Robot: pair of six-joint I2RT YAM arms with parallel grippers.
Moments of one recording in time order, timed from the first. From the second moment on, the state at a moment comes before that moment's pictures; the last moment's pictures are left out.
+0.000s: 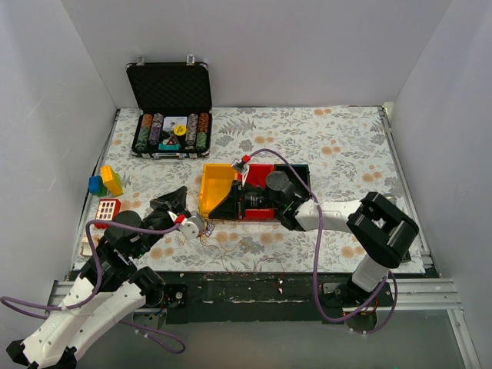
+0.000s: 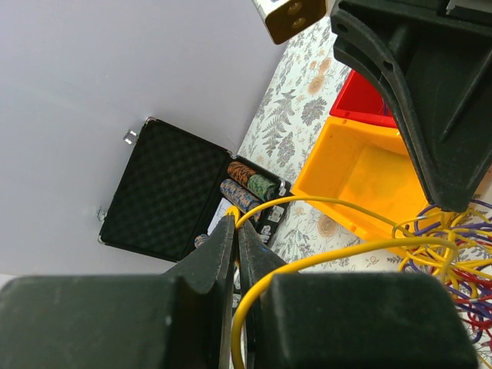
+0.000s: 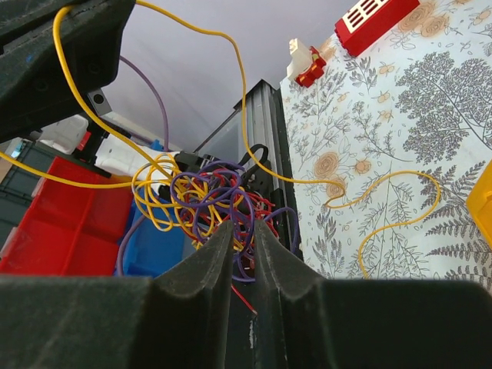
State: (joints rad) left arm -0.71 0.38 0.66 -0.34 -0.04 0.93; right arm 0.92 1.65 0.81 0.86 -0.69 0.84
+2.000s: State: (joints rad) left arm -0.71 0.26 0.46 -0.86 -0.15 1.10; right arm 0.34 0.93 1.08 -0.16 0.66 -0.03
